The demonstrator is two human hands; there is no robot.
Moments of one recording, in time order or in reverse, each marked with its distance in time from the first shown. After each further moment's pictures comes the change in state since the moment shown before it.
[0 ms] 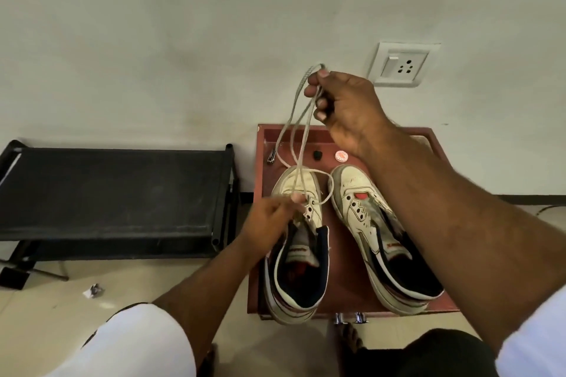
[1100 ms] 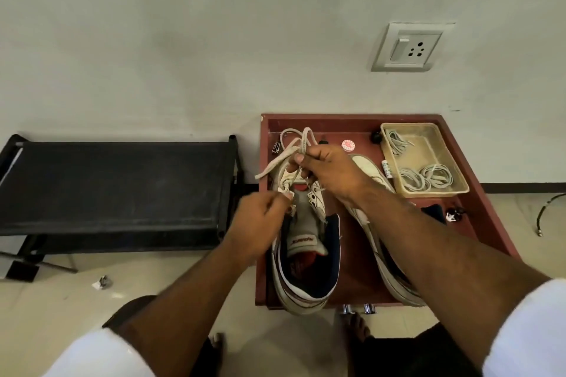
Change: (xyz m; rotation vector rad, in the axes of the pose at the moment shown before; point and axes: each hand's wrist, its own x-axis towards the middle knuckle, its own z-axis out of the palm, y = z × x) left_hand -0.018 0.016 -0.019 0.161 0.153 0.028; right_hand -0.029 0.106 -0.032 -0.491 -0.254 0.088
